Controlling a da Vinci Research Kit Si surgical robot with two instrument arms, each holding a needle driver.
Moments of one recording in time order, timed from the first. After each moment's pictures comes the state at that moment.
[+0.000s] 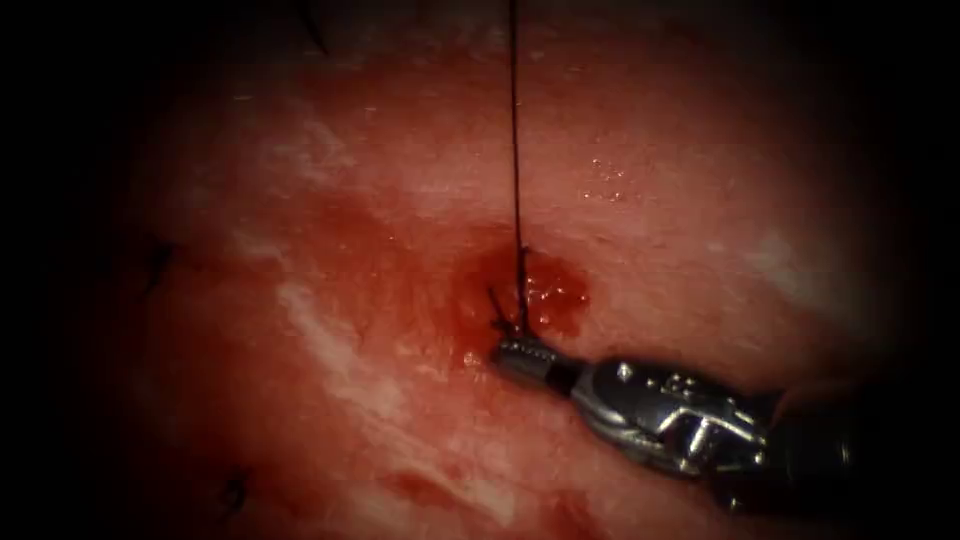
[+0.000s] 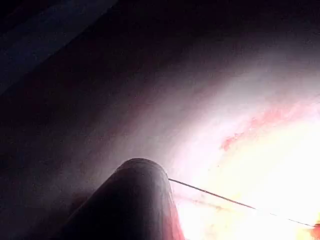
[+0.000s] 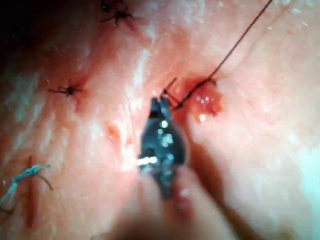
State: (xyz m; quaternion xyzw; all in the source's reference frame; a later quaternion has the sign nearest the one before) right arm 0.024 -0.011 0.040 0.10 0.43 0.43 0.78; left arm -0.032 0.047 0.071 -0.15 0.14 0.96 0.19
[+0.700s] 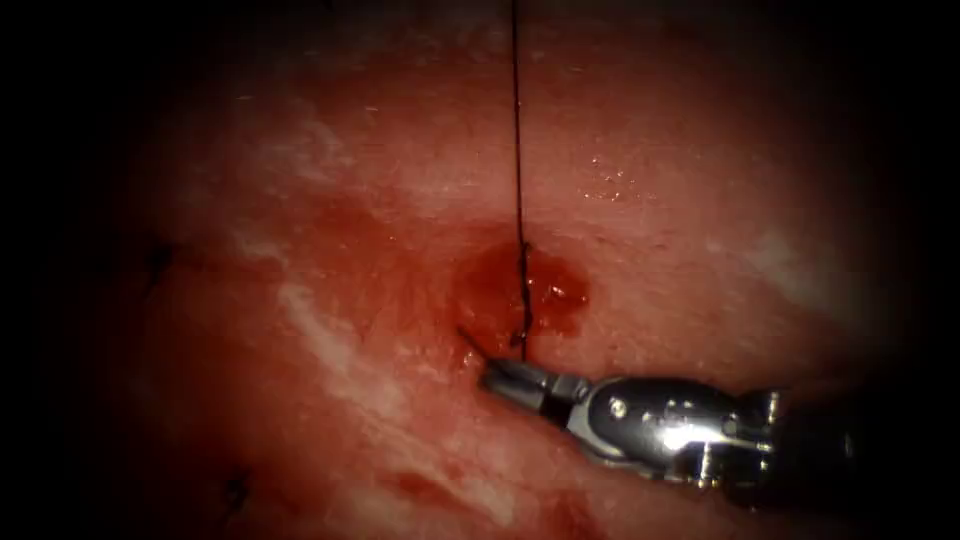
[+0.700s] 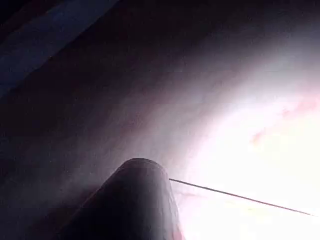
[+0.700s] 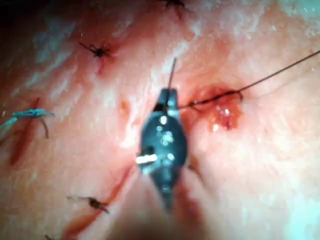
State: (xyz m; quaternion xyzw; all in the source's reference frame) right arm 0.024 -0.014 0.039 0.05 0.53 0.24 0.81; left arm -0.032 0.053 0.077 -0.14 0.16 0.96 0.19
